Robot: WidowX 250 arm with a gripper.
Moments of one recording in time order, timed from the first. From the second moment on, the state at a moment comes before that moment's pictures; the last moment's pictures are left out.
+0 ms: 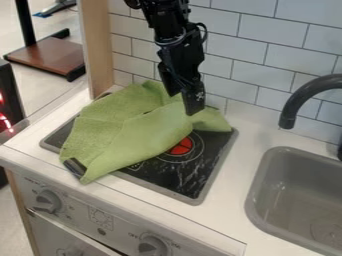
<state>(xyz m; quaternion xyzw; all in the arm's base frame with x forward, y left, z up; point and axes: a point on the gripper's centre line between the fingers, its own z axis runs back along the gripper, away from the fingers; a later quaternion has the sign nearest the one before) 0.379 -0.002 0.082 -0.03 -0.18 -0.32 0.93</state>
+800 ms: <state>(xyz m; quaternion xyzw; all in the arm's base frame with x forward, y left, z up) 0.391 0.034 0.064 -0.01 -0.14 -0.23 0.96</state>
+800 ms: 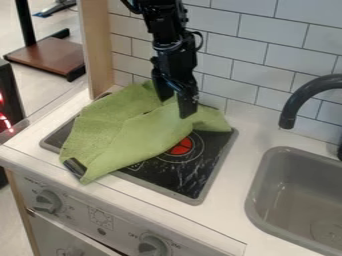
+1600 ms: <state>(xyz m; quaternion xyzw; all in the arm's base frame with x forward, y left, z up) 0.388 0.093 0.048 0.00 -0.09 -0.12 0.99</state>
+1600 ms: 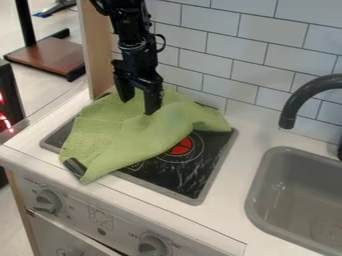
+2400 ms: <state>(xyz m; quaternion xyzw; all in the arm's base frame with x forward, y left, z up) 0.386 0.108 0.005 -0.01 -0.04 -0.09 1.00</state>
